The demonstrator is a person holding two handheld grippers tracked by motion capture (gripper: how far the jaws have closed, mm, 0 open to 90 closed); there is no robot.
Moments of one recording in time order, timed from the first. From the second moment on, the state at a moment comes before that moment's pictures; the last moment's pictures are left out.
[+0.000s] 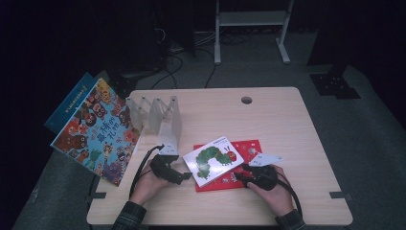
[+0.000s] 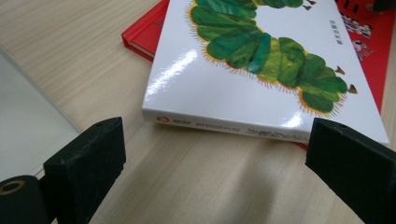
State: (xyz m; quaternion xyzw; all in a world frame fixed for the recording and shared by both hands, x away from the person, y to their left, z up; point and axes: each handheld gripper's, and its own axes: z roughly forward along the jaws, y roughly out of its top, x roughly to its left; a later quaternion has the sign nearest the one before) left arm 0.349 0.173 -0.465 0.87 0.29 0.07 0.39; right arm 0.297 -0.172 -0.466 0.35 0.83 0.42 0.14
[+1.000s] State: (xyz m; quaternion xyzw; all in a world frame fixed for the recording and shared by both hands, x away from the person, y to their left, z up) left arm 0.344 0.168 -0.472 0.88 0.29 0.08 0.38; right arm 0.278 -0.112 -0.477 0.30 0.85 0.43 0.12
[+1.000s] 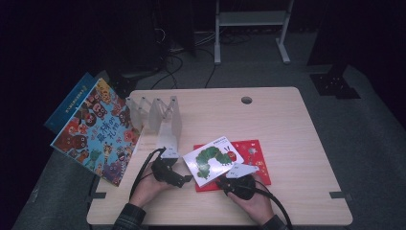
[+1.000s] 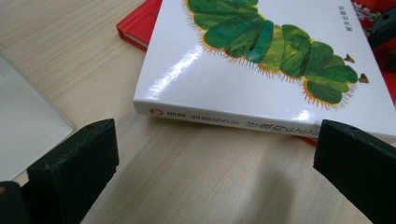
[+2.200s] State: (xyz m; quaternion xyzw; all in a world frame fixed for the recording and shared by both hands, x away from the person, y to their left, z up) left arm 0.368 0.155 -0.472 0.87 0.27 0.02 0.41; right arm 0.276 -0.099 -0.477 0.28 0.85 0.42 0.14
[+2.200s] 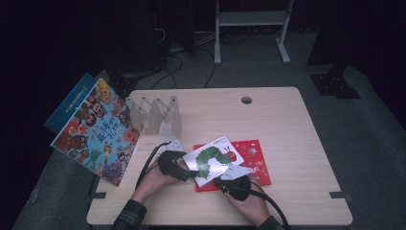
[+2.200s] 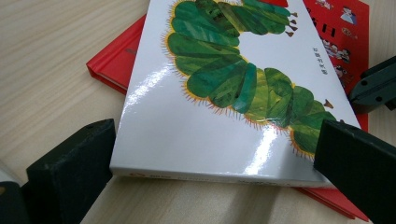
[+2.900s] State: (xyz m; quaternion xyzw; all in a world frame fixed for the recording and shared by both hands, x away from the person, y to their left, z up) left arm 0.369 0.146 -0.465 0.88 0.28 0.02 0.38; right arm 0.277 -0.098 -0.477 0.28 0.85 0.42 0.14
